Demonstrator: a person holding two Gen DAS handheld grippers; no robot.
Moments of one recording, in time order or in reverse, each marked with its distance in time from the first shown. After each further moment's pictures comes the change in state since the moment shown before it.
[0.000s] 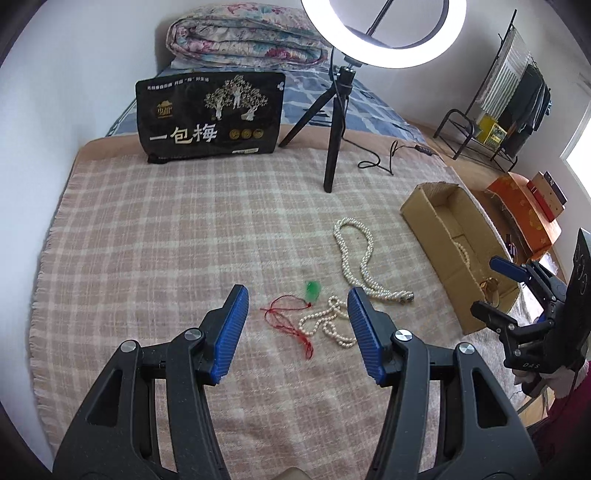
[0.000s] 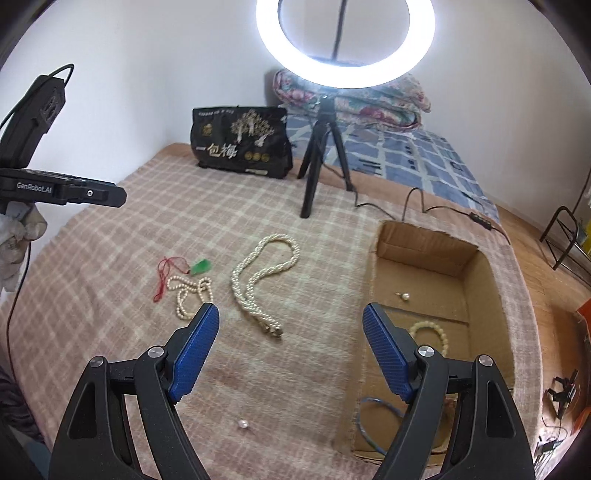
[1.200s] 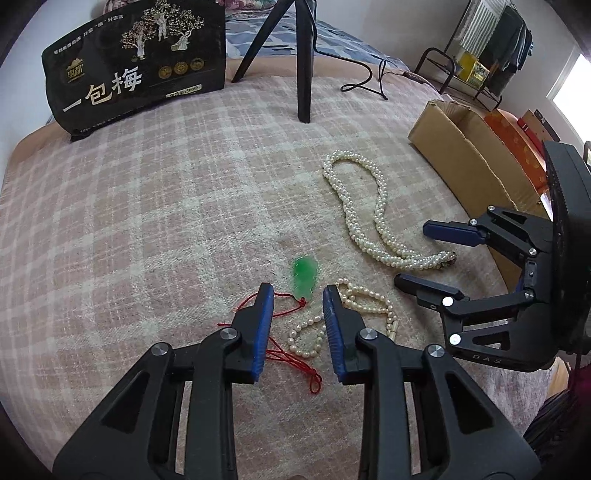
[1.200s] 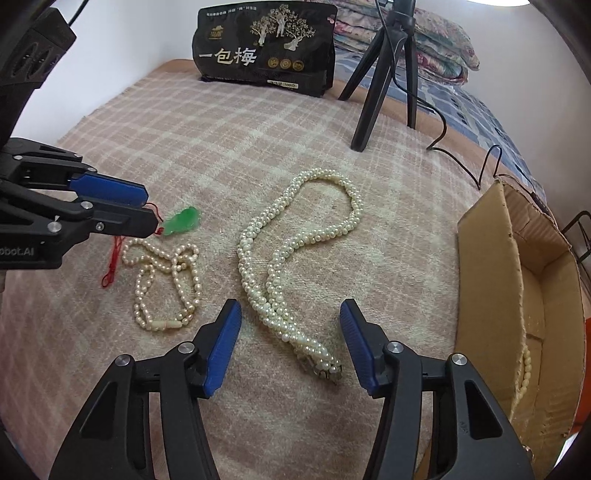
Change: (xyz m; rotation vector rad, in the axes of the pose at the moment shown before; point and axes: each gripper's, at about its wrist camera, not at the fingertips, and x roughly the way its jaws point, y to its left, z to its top) left arm 0.114 -0.017 -0.007 0.169 0.166 -0.045; right arm 0.128 0.031 0.004 -0.054 0.235 0.014
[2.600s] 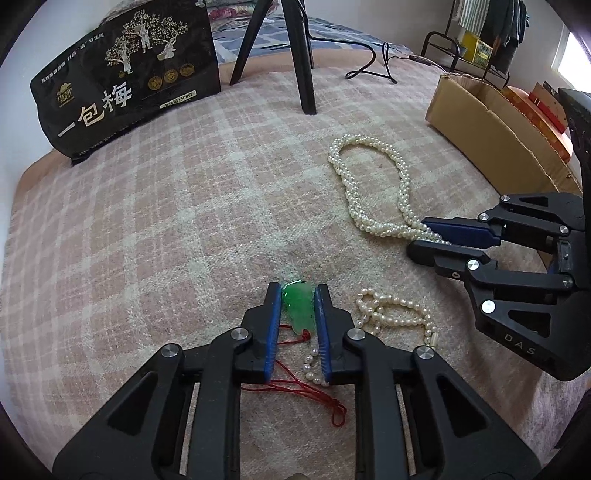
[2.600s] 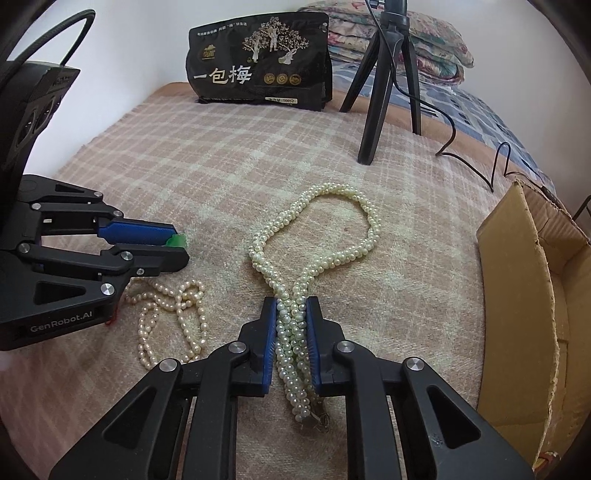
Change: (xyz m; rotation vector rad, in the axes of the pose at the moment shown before) left arm 0.028 -0.009 0.002 0.082 -0.022 0.118; right arm 0.006 0.002 0.006 0.054 -0.079 0.050
